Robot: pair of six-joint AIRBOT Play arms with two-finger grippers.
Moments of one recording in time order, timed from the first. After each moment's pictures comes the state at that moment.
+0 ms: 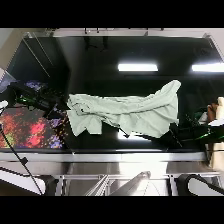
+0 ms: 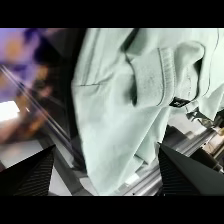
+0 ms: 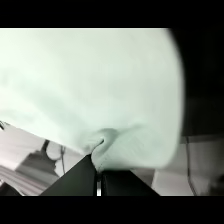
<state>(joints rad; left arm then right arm) 0.29 -1.78 1.24 -2.27 1.47 1.84 -0.39 -1.27 0.45 -0.81 1.11 1.29</state>
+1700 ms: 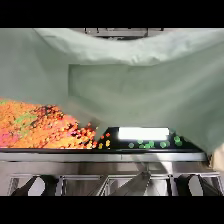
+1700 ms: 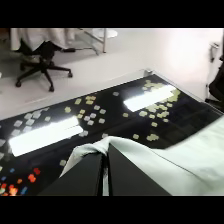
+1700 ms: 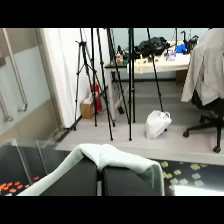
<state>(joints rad) 0.58 -0.90 1.94 -2.75 1.50 1.95 -0.67 -0.69 1.65 -0.44 1.18 1.17</state>
